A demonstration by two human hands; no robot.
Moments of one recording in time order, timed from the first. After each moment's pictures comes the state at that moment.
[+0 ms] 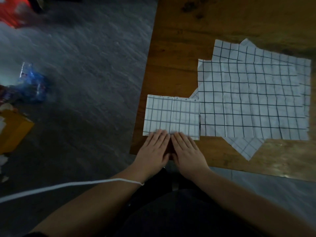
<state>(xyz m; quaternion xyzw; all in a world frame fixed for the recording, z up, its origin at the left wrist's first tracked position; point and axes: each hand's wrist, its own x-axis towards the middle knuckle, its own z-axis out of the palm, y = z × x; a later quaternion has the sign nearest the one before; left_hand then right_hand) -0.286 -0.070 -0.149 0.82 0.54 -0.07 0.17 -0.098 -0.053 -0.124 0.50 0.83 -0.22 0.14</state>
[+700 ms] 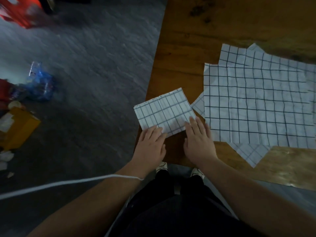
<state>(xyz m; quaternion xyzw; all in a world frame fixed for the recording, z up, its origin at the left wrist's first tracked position) -0.303 -0.049 -0.121 0.78 0.61 0.04 0.14 -0.100 0.001 -0.102 0.57 0.79 -0.17 0.10</state>
